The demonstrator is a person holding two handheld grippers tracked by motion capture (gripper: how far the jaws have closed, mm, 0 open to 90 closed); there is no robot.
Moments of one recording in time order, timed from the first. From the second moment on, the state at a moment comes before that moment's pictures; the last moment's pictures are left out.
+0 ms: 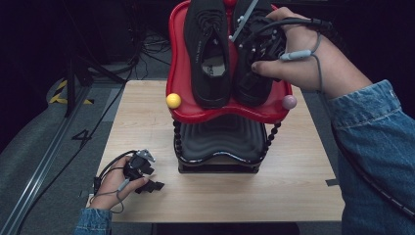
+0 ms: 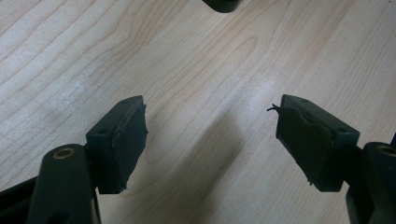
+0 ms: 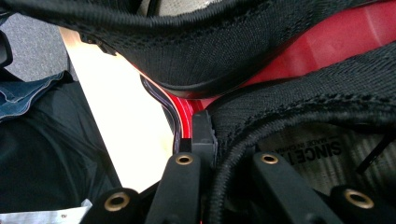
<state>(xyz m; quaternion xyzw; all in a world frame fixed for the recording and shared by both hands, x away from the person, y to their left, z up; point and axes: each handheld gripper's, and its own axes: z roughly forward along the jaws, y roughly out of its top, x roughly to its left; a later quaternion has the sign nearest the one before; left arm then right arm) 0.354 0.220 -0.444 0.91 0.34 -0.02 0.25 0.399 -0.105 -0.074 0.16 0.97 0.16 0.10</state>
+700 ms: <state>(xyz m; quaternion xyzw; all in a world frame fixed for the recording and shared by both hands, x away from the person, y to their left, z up) 0.355 0.219 -0.446 0.91 0.34 -0.03 0.25 0.395 -0.115 -0.069 0.19 0.96 0.20 0.09</state>
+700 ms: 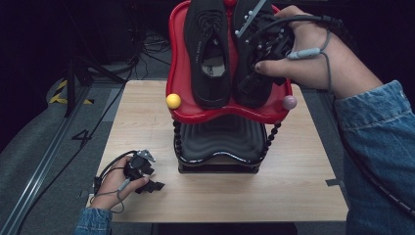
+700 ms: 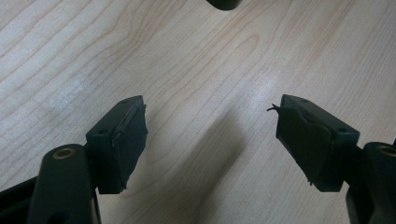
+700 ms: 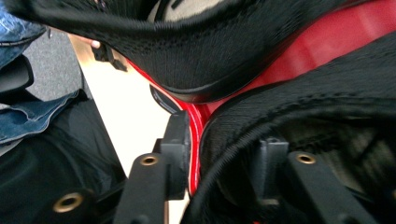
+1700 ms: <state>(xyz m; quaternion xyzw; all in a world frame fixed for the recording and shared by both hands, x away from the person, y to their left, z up) 0.359 0.213 -0.444 0.91 0.34 -0.03 0.24 0.350 -0.191 -0.024 0.21 0.93 0.27 0.13</state>
